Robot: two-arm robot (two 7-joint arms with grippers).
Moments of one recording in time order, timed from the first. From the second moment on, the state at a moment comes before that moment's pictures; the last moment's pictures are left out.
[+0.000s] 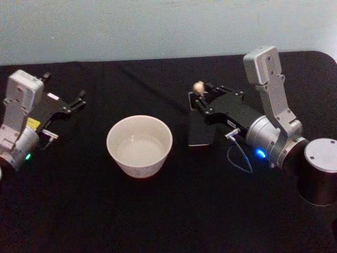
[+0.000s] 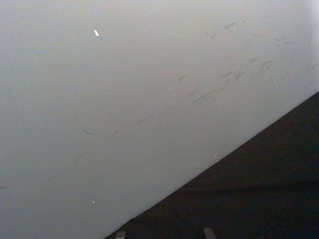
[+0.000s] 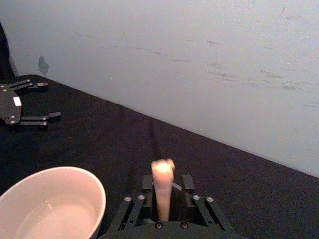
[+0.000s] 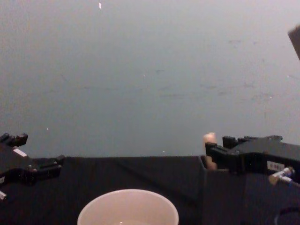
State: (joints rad) left arm -0.20 0.60 0.45 -1.41 -0.25 -0.12 0.03; right arm 0.08 0.29 -0.31 -1.74 0.16 0.30 0.23
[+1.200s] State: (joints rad) left arm -0.20 0.60 0.45 -1.41 -0.25 -0.12 0.03; right arm 0.10 0.26 -0.24 -1.79 0.22 0.22 0.23
